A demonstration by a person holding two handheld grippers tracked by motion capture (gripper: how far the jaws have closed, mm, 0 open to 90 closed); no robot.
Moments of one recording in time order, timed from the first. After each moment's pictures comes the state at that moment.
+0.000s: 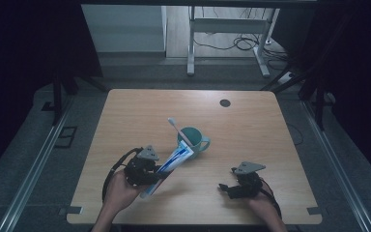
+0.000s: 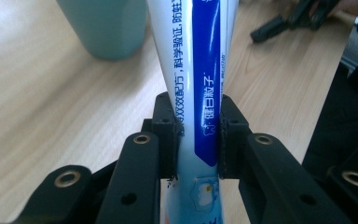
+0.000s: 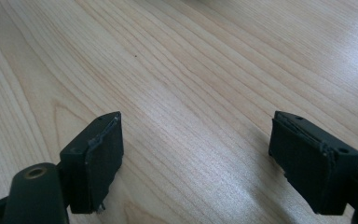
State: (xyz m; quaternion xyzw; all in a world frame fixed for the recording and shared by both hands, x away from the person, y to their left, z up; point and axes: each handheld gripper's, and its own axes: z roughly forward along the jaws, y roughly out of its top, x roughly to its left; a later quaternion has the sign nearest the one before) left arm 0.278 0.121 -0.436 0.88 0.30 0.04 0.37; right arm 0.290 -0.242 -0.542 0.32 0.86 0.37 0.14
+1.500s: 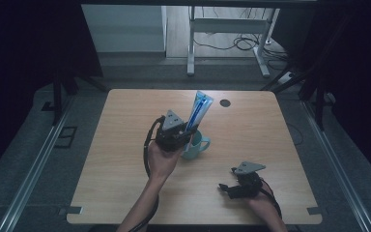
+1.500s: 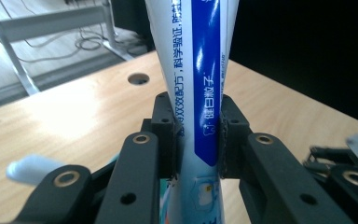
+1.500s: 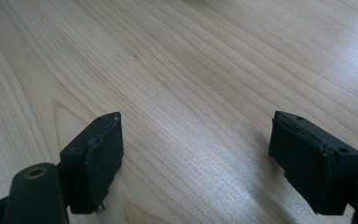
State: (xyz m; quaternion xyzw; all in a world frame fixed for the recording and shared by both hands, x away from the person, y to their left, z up) left arm 0.343 0.045 -0.400 0.76 0.34 0.19 0.52; right arm 0.290 -0.242 -0.542 0.32 0.86 0.37 0.14
